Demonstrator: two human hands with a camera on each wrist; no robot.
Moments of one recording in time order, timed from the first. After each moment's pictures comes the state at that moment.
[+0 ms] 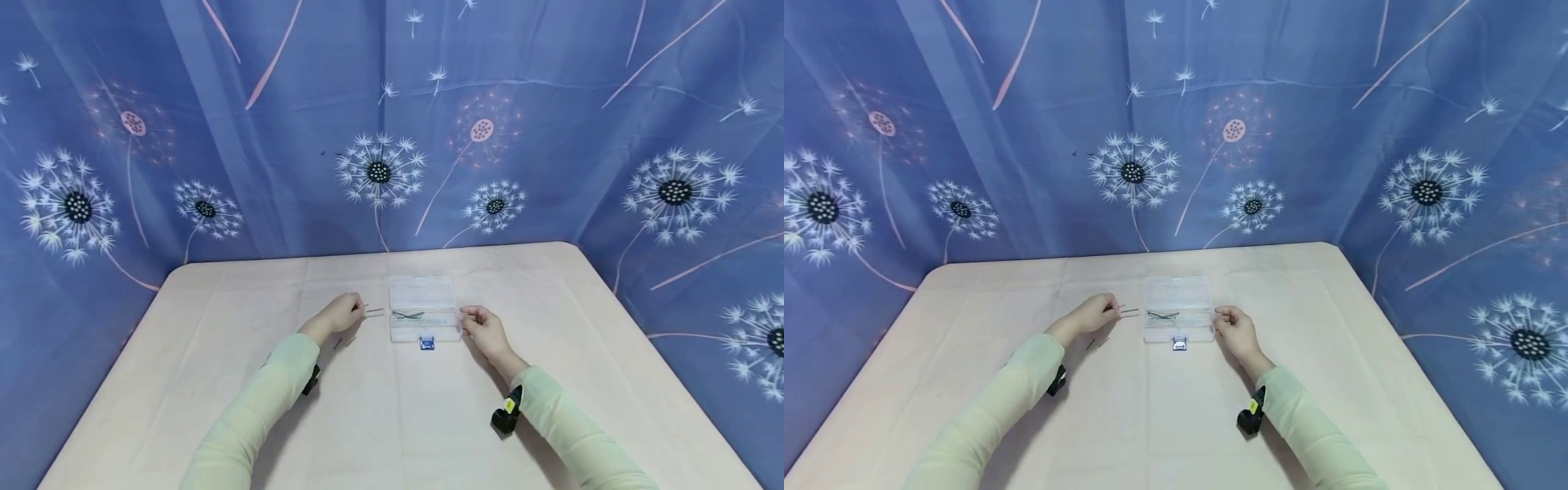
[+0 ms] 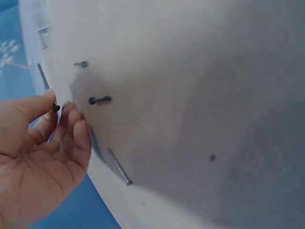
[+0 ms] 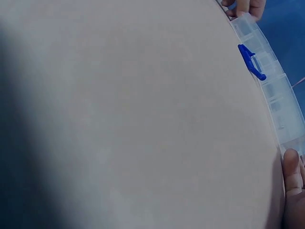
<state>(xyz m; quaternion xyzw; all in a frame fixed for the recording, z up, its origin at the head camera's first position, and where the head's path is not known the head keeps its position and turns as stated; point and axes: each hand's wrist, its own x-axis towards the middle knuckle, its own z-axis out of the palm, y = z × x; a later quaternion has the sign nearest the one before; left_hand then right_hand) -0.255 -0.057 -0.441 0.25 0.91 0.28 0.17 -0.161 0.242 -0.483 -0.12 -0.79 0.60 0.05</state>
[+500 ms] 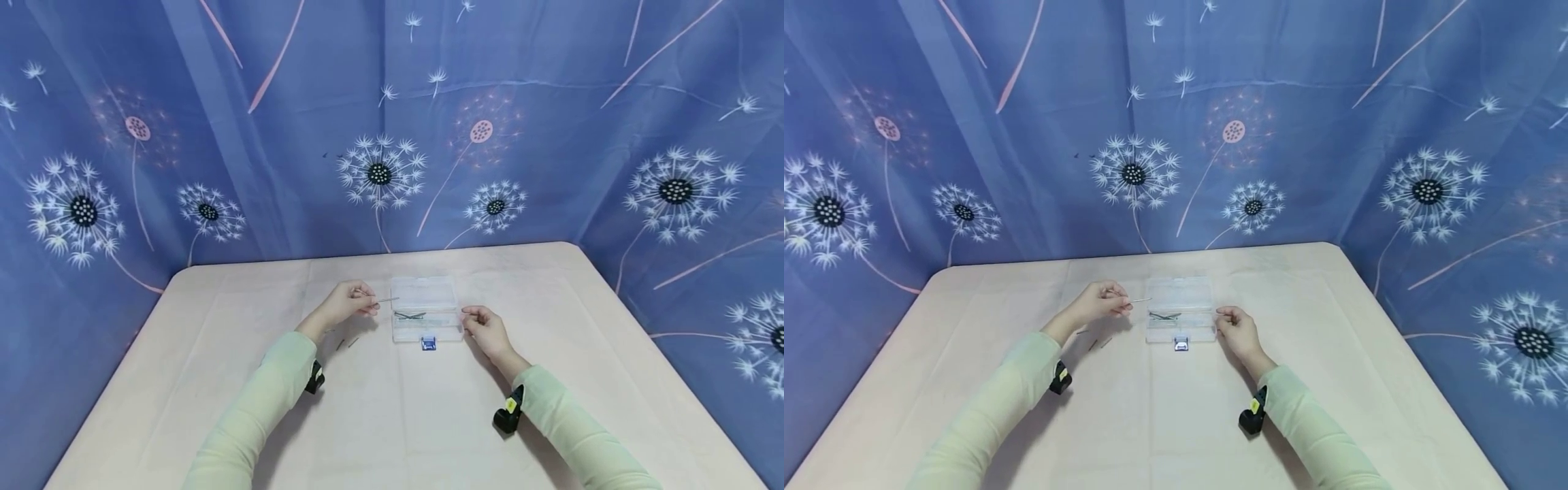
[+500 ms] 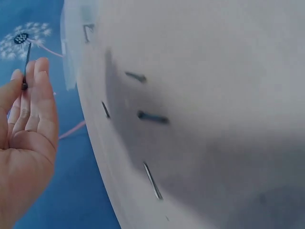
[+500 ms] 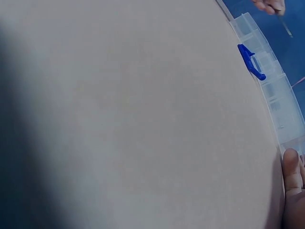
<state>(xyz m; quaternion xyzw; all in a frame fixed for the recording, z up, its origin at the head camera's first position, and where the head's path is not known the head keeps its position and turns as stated) -0.261 -0.049 -0.433 0.18 0.76 0.58 0.21 -0.163 0.243 -0.484 -0.12 -0.79 0.59 0.05</state>
